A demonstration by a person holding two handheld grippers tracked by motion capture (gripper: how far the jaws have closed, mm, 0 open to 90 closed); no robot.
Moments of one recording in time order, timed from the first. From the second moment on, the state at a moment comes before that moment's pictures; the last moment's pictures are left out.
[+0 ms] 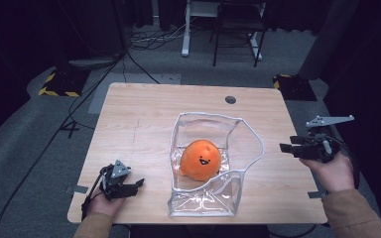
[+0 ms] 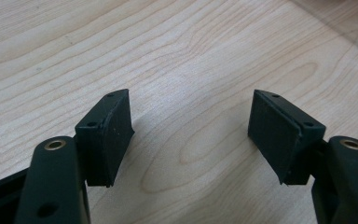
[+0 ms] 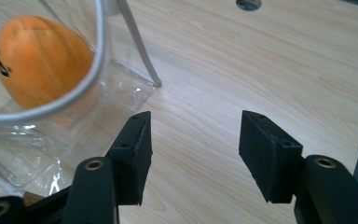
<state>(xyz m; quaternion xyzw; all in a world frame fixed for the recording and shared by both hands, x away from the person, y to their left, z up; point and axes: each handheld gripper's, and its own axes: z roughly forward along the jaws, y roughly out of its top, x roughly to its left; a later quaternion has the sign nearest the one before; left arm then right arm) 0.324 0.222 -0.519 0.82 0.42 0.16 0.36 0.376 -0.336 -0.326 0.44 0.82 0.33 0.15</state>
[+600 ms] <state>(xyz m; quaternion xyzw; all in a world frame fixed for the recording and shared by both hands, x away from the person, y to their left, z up) 0.325 0.221 -0.519 0.82 0.42 0.16 0.36 0.369 -0.358 -0.393 0.46 0.81 0.33 0.14</state>
